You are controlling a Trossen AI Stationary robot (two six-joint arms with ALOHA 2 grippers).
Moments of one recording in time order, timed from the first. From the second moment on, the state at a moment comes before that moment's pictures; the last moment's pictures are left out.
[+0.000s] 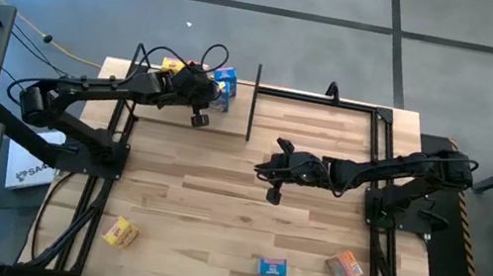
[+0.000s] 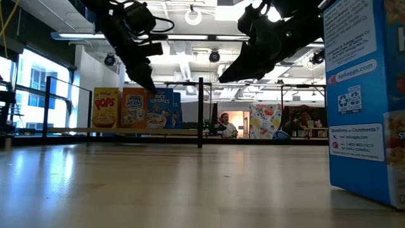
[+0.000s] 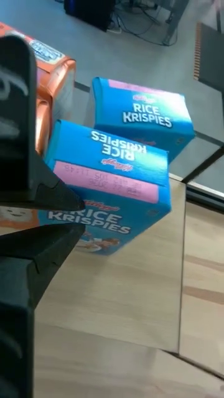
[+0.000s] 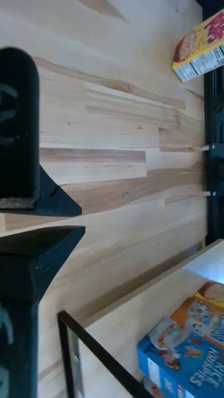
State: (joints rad) left arm 0.52 1.34 0.92 -0.36 -0.23 0.43; right arm 0.04 1.50 0.76 0.26 0.16 0.04
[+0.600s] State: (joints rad) left arm 0.49 1.32 1.06 -0.45 -0.14 0.40; right arm 0.02 1.53 0.67 0.54 0.12 -0.01
